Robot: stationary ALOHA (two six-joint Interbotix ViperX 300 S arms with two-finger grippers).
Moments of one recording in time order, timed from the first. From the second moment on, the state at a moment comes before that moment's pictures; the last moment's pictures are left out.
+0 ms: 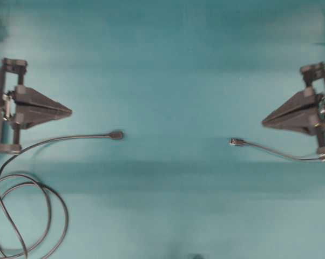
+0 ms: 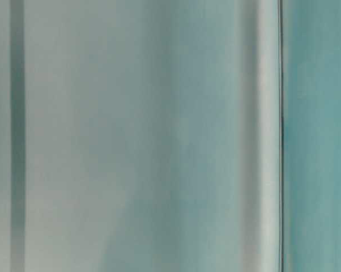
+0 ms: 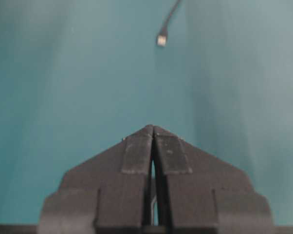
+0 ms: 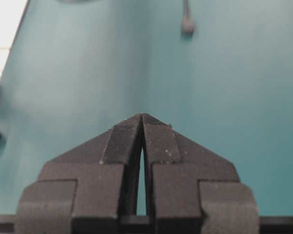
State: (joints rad) left arm -0.02 -0.79 1.13 0.00 0.06 -0.02; right arm 0.11 -0.86 1.13 -0.01 0.13 0.26
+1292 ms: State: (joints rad) left arm -0.06 -0.27 1.10 0.01 -0.07 -0.09; right arm 0.16 -0.20 1.00 -0.01 0.26 0.44
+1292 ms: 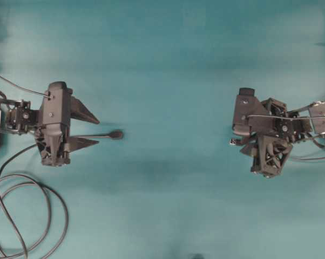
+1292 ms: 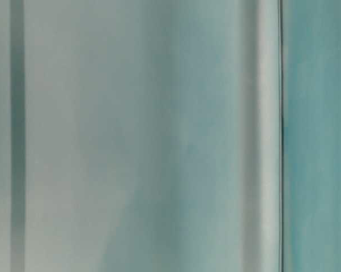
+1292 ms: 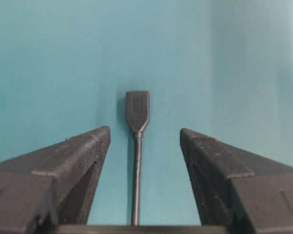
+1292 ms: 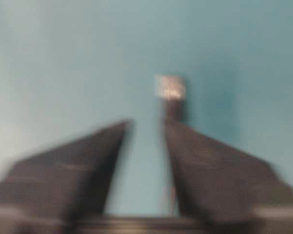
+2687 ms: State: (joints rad) left arm -0.08 -0.26 1.09 0.01 -0.07 -0.09; right arm 0.16 -0.12 1.01 -0.07 0.25 0.44
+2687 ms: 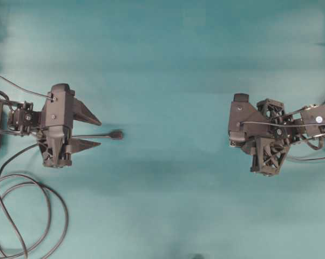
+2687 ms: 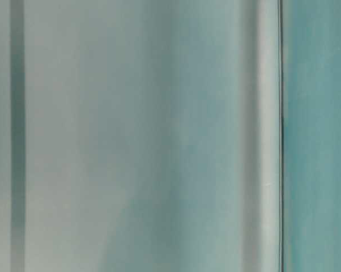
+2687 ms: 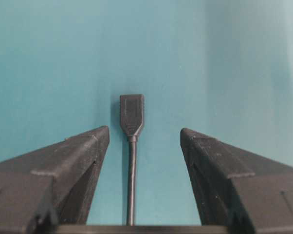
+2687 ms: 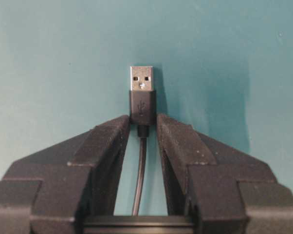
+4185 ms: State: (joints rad) left arm -0.07 -0.01 0.97 0.01 -0.03 -0.10; right arm 0.15 -0.08 0.98 -0.08 0.23 0.44
